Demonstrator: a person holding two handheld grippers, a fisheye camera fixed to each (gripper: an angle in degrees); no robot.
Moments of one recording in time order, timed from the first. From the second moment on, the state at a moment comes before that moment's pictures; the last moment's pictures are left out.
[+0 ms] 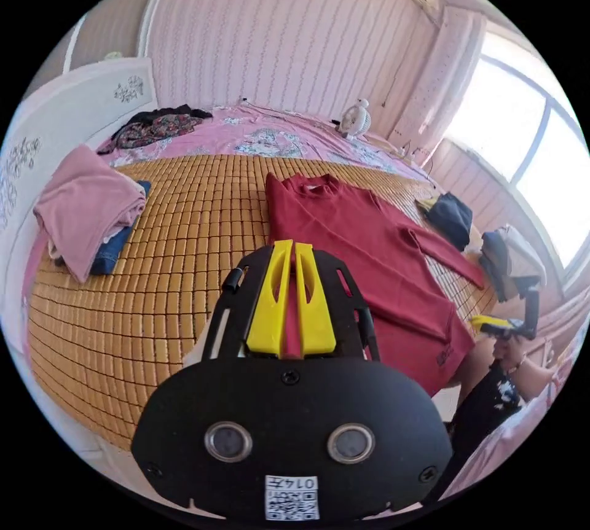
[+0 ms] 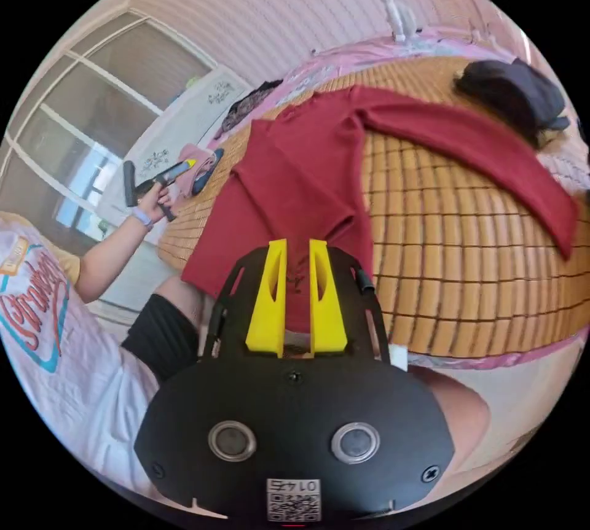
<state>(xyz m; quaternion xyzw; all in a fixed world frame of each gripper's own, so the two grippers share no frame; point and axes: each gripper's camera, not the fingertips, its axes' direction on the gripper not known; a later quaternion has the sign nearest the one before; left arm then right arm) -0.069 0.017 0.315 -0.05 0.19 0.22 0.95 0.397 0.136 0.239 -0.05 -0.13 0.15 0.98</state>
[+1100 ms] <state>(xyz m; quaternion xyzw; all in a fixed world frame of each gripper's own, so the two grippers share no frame) 0.436 0.242 0.351 -0.13 0.30 0.63 0.70 0.635 0.286 0.203 0.12 -0.04 0.43 0.89</state>
